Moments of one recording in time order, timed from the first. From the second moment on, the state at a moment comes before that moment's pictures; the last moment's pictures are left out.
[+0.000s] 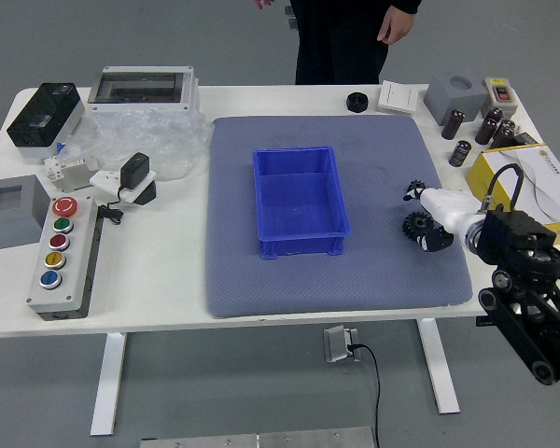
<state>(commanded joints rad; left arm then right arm) -0.25 0.08 -0.69 -0.18 1.25 -0.13 0.25 0.34 -0.32 1.16 1.35 -2.27 0.36 -0.31</state>
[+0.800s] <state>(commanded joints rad) -0.25 0.08 -0.69 -0.18 1.25 -0.13 0.25 0.36 -0.31 1.14 1.27 -2.27 0.34 -0.29</state>
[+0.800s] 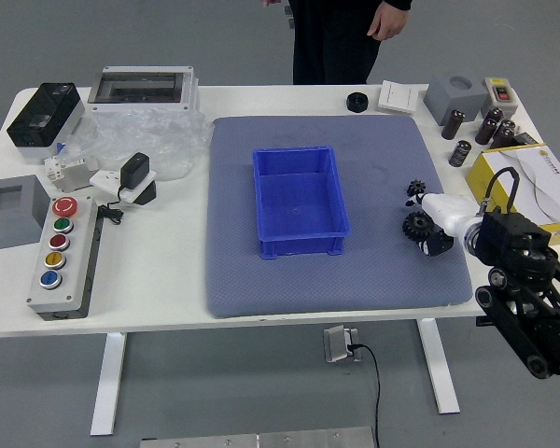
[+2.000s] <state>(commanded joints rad) -0.25 0.08 -0.69 -0.18 1.26 -0.13 0.25 0.39 -0.31 1.09 1.22 -2.27 0.33 -0.30</state>
